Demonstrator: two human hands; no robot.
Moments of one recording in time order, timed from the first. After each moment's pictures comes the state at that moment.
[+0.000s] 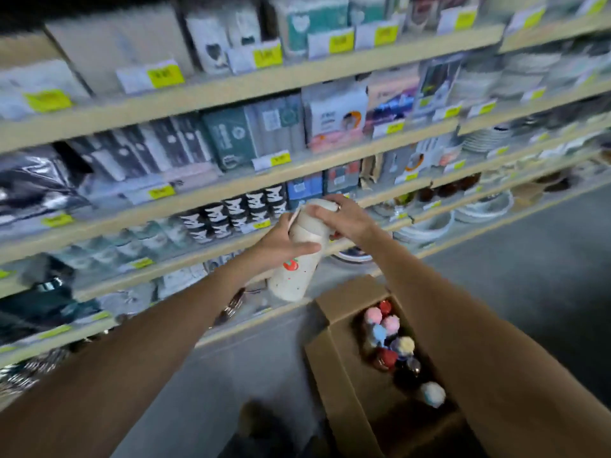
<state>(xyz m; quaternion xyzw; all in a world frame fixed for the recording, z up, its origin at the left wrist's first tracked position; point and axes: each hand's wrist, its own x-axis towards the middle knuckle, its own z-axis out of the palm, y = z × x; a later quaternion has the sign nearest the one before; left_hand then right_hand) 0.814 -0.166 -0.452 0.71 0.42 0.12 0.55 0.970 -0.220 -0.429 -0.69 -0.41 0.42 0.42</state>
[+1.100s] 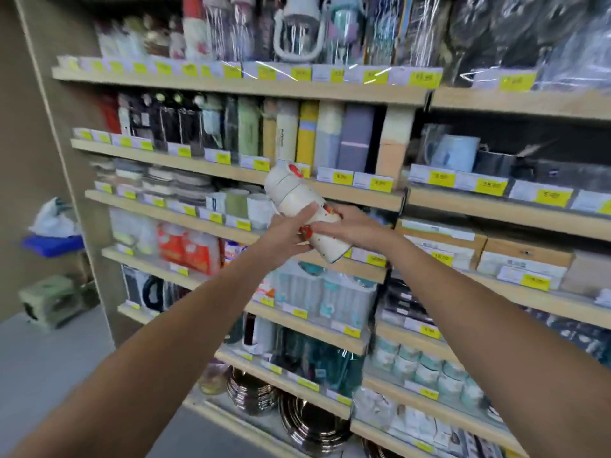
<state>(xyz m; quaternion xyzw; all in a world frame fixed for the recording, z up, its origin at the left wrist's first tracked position) 0.124 -0.133 -0.188 0.41 0.45 0.61 0.51 0.267 -0.069 -0.166 -0.38 -0.82 0.34 0.27</state>
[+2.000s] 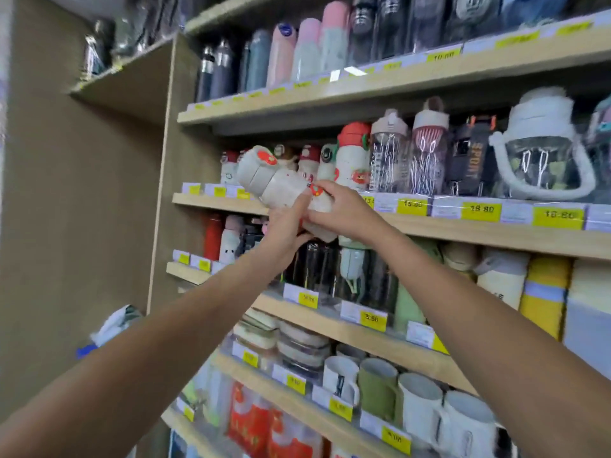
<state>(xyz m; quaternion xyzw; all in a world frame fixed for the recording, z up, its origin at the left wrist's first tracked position) -0.294 0.043 -0.007 0.43 0.34 0.78 0.29 -0.193 0.113 0.031 -0.16 -0.89 0.05 0.43</state>
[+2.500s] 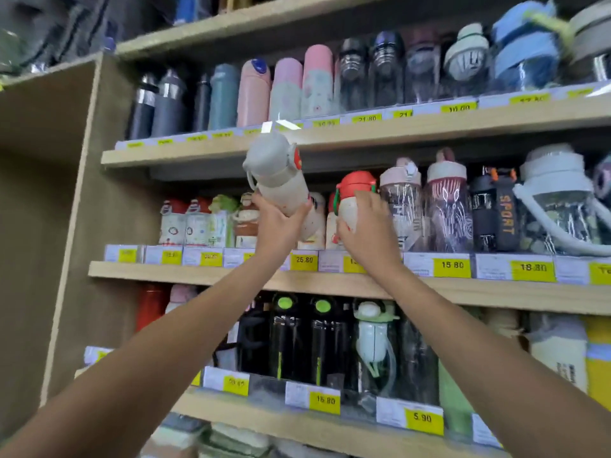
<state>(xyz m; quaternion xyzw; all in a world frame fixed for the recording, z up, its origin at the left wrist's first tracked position) -0.412 0.164 0.093 0.56 0.34 0.76 0.02 -0.261 0.196 0.088 -0.37 -0.68 -0.23 0.59</state>
